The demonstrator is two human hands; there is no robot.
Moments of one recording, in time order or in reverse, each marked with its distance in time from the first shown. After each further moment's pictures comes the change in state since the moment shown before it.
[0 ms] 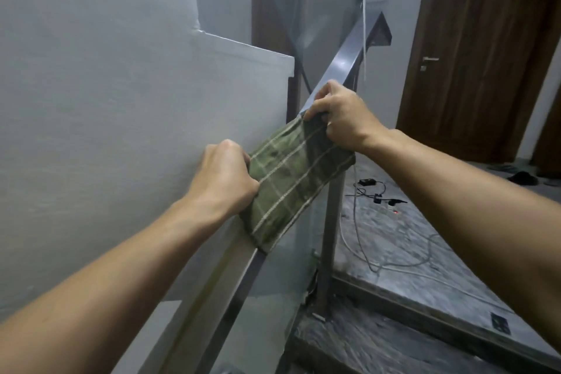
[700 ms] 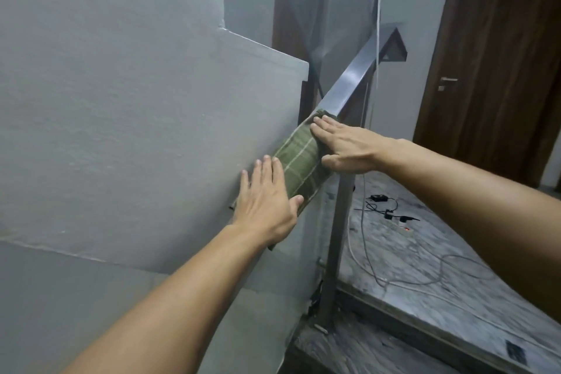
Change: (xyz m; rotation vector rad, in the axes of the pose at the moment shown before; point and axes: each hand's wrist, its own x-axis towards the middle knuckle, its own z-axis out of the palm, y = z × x) left_hand -0.027 -0.006 0.081 0.253 -0.151 0.159; right_hand -0.022 0.011 0.014 -0.411 -0.535 -0.191
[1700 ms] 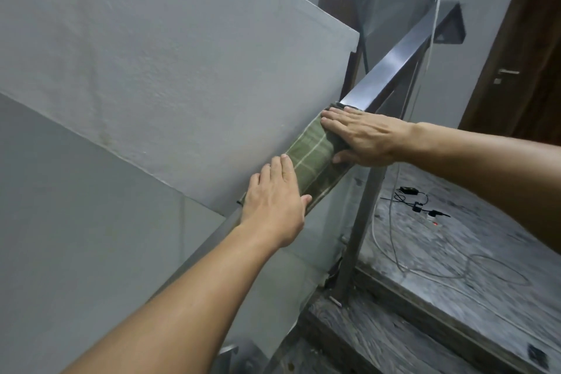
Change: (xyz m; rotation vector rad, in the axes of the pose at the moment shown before) left_hand -0.077 -0.022 0.012 0.064 0.094 -0.105; right_hand -0.003 -0.047 0.015 -0.248 0.052 -0.324
